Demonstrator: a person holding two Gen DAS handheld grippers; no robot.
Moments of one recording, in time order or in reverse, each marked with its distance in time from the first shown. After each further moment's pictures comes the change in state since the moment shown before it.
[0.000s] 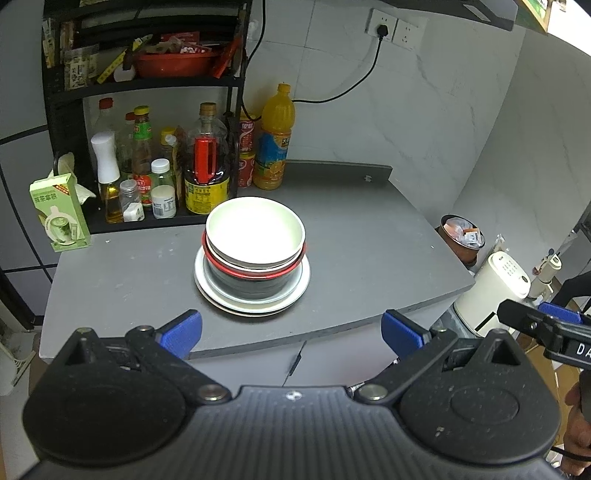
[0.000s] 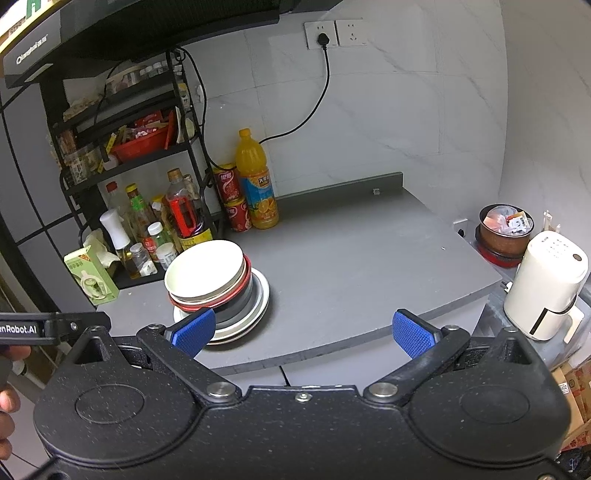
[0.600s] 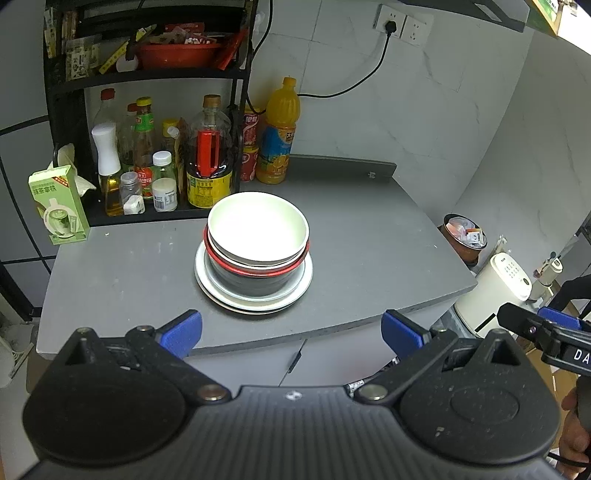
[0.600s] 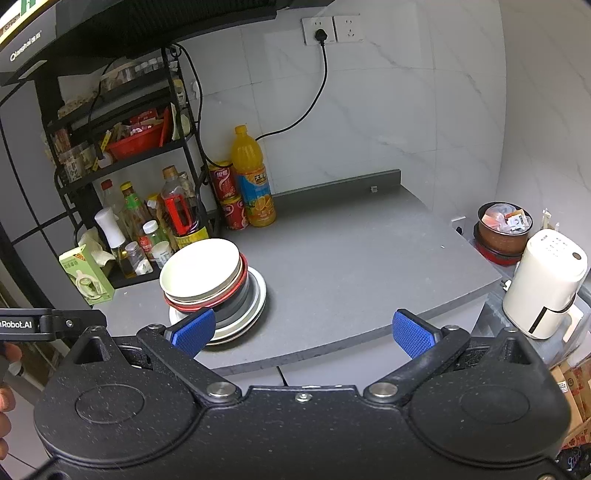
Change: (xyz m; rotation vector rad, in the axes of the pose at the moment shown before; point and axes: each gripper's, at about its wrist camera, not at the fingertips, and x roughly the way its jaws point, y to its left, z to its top) left arm 0.006 0.006 0.005 -0.023 0.017 0.003; right arm 0.007 -0.001 0.001 0.000 0.013 -0.010
